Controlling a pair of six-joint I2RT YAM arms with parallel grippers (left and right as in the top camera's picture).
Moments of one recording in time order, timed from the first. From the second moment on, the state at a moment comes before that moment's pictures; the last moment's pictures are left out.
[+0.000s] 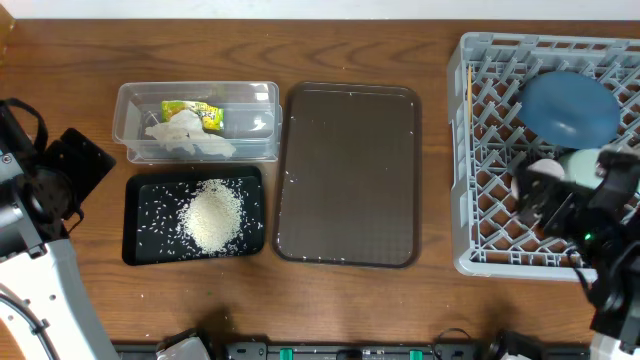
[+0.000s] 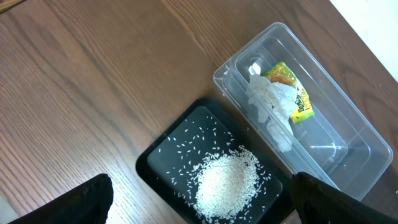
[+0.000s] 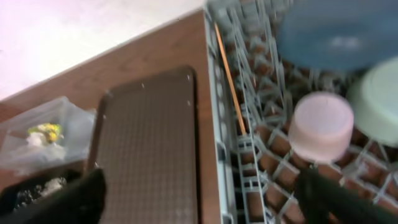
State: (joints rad) left arm 0.47 1.23 1.58 -1.32 -0.07 -0.42; right arm -0.38 0.82 1.03 -0.92 -0.48 0.17
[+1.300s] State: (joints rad) left arm 0.47 1.23 1.58 -1.31 -0.07 -0.42; right arm 0.09 0.80 0.81 -0.70 -0.28 0.17
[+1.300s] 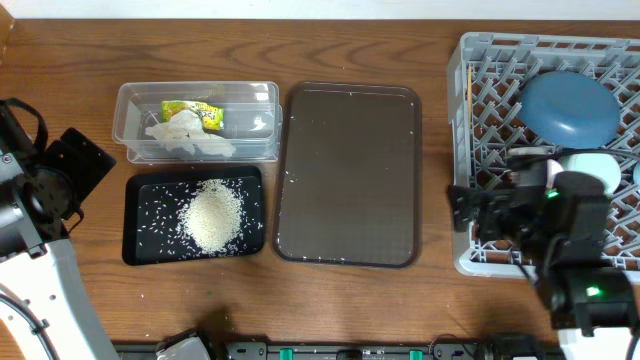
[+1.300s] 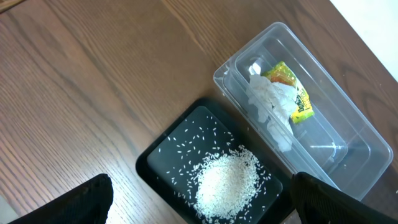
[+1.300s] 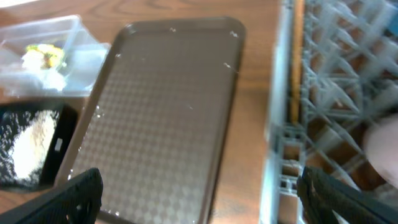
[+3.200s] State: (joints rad) left arm 0.47 1.23 1.58 -1.31 -0.07 -0.42; right arm 0.05 0.01 0.01 -0.06 -0.07 -0.06
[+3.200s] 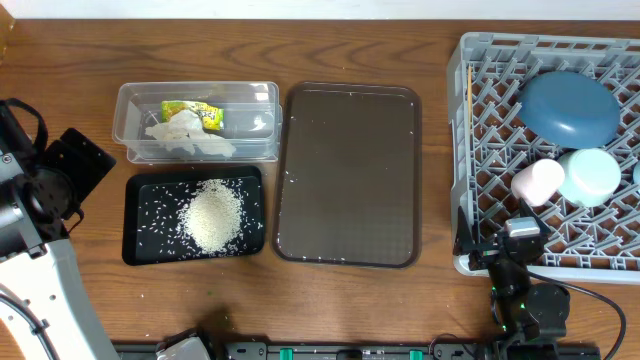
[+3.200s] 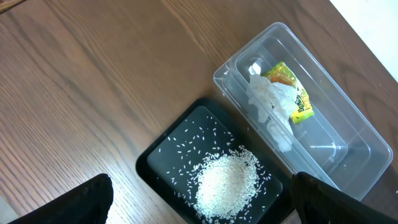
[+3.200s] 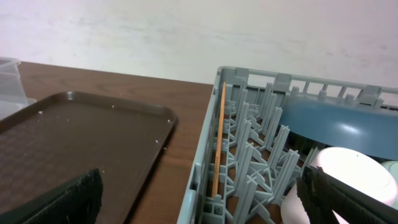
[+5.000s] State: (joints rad) left arm 0.11 1.01 0.83 -0.58 0.04 -0.40; right arm 0.05 0.01 0.01 -0.07 -0.07 -0.06
